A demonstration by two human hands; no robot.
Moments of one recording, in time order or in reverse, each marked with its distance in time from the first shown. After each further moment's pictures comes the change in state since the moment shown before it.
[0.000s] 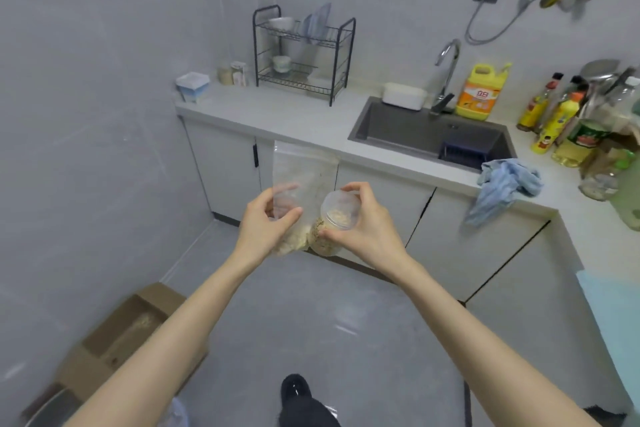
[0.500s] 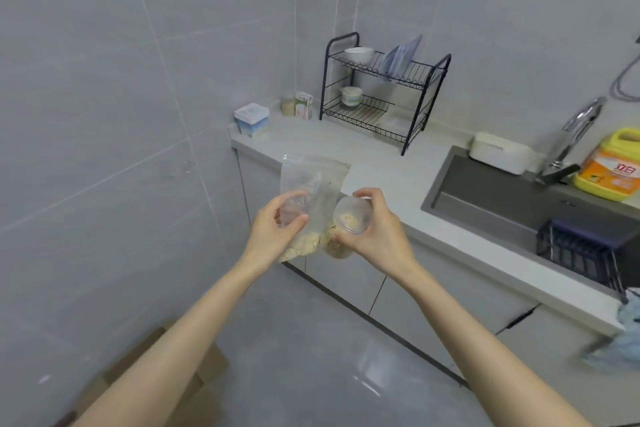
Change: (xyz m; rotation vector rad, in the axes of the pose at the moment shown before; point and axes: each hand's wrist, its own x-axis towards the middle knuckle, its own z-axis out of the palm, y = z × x) left_hand 0.243 -0.048 -0.059 0.055 0.125 -0.039; right_hand 0.290 -0.010 0.068 0.060 -0.127 -0.118
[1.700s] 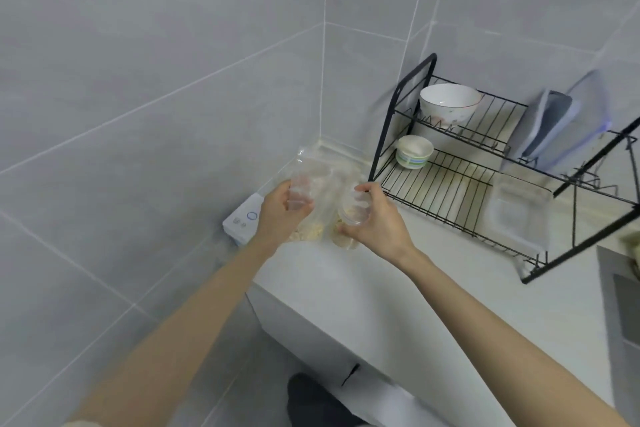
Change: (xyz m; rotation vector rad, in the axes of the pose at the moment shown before) left_hand 0.604 -0.198 -0.064 -0.082 0.010 -0.215; right_hand 0.602 0.082 0.171 -0.033 -0.063 0.129
